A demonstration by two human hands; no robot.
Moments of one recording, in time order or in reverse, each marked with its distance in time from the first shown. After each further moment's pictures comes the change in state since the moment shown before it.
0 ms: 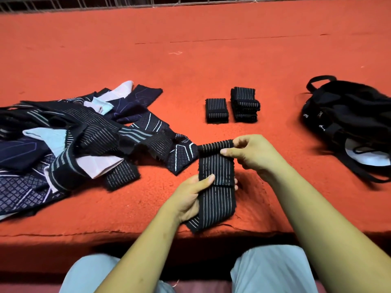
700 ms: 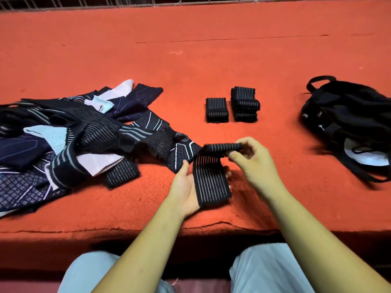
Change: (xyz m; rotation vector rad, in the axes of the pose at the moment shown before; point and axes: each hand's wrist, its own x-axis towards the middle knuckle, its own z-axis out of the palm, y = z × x) left_hand 0.018 0.003 -0.008 -0.387 0.198 -0.092; right_hand -0.013 0.036 0.016 0.119 0.173 -0.369
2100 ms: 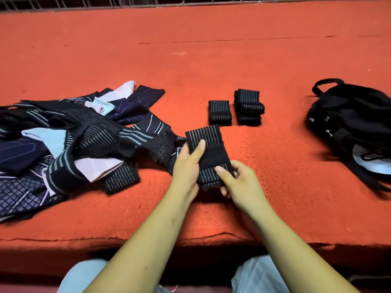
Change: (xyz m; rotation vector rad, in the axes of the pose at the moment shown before) left_hand 0.024 0.027 0.037 0.416 0.224 0.629; right_hand -0.017 0.023 0.035 0.072 -0.077 0.150
